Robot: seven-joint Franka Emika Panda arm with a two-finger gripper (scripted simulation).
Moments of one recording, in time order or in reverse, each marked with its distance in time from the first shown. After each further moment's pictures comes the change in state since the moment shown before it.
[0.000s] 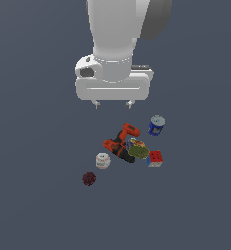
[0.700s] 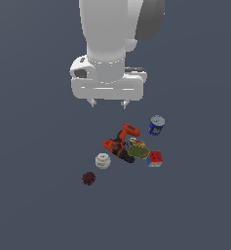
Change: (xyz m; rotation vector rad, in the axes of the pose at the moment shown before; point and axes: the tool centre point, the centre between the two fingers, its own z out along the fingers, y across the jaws) arm -0.009 0.014 0.005 0.004 -0.033 0.055
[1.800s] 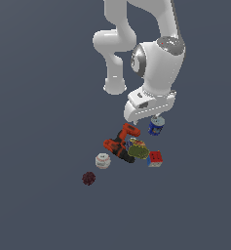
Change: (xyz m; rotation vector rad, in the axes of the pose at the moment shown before) arm -0.047 -0.148 0.120 -0.028 0.009 -0.432
